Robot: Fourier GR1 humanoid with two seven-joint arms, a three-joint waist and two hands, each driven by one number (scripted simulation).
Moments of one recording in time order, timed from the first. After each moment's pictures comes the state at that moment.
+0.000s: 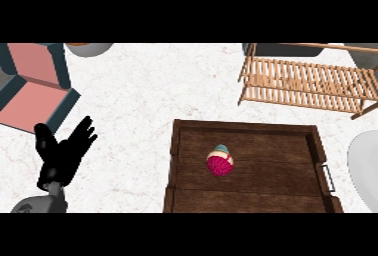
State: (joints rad) left arm -0.06 0.22 0.06 -1.36 0.16 0.00 0.30; right arm -1.05 -0.51 -0.38 -1.46 0.59 0.57 0.65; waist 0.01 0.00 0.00
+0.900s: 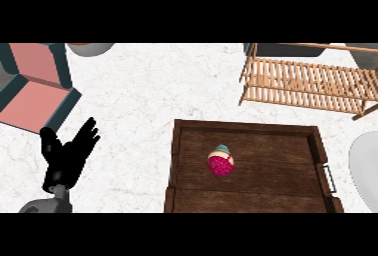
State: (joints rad) left arm -0.04 0.18 0.06 -1.38 0.13 0.00 0.28; right arm -1.11 -0.57 -0.30 -0.99 0.71 0.26 0.29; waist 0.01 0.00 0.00
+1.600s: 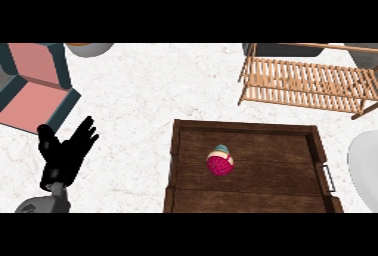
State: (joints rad) left arm -0.06 0.19 0.08 -1.37 0.12 -0.01 0.30; right arm -1.18 -0.59 -0.34 -0.85 0.68 0.20 0.26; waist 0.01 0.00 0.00
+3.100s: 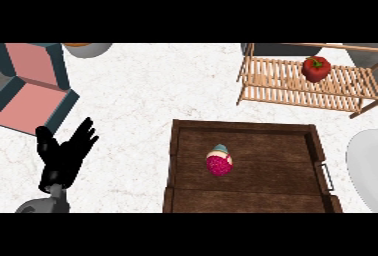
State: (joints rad) left arm -0.05 0.18 0.09 -1.38 0.12 -0.01 0.30; right arm -1.18 -0.90 -0.78 -0.72 0.34 -0.05 0.35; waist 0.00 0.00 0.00
